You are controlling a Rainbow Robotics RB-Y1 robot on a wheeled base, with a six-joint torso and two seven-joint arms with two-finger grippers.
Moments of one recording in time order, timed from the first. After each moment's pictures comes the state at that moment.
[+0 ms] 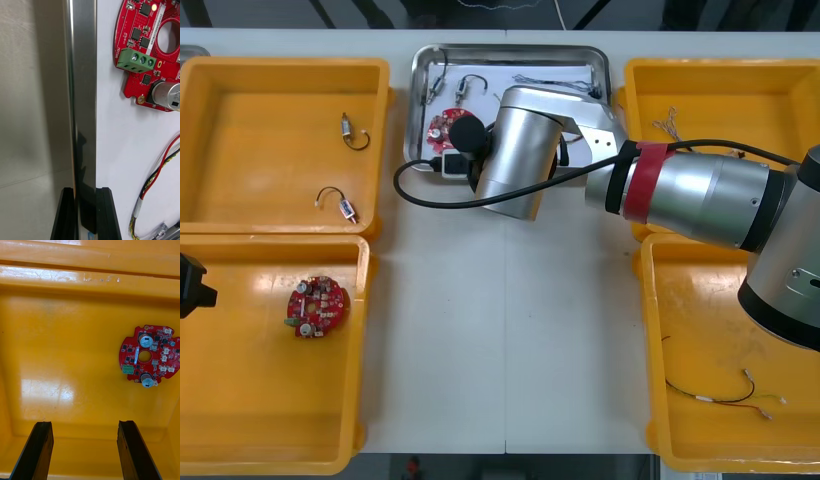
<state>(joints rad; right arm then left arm) -1.26 -0.36 1.18 -1.19 -0.49 1.15 1.82 -0.03 0.81 0.33 -2.25 0.88 1.89 -1.17</state>
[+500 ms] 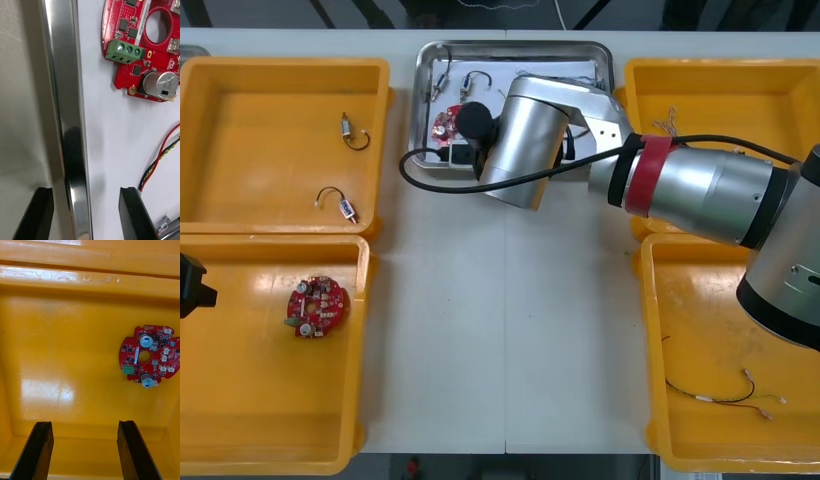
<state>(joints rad) -1.26 -0.36 1.14 -1.15 -0.50 1.17 1.82 -0.03 0.81 0.33 -2.25 0.88 1.89 -1.17</state>
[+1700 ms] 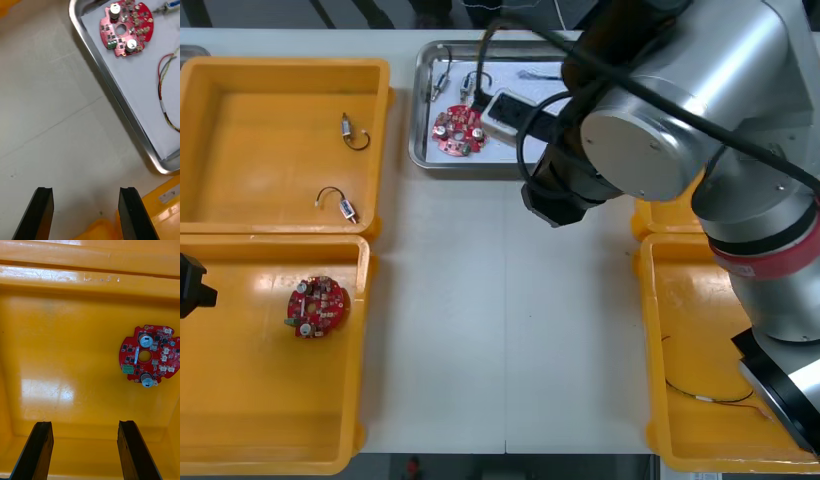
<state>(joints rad) -0.80 -0.34 0.37 -2.08 -0.48 1.92 1.71 -0.03 0.81 0.33 -2.25 0.88 1.89 -1.17</state>
